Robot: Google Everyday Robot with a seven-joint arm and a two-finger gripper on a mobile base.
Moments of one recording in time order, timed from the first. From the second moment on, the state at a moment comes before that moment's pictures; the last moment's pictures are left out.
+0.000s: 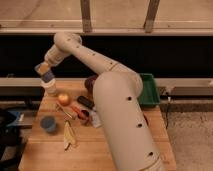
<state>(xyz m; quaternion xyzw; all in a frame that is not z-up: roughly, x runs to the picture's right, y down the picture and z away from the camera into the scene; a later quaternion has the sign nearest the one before) -0.329 -0.133 0.813 -0.29 -0.33 0.24 0.87</state>
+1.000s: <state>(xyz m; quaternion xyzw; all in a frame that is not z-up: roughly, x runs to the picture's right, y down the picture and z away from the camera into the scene) -0.348 -0.131 0.844 -0.28 -0.34 0.28 0.85</state>
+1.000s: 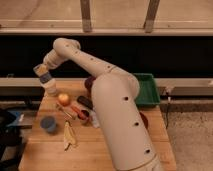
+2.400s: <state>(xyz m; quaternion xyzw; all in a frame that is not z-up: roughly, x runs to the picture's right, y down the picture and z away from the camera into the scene) -0.354 -0.117 0.897 -0.29 -0.34 0.30 0.84</state>
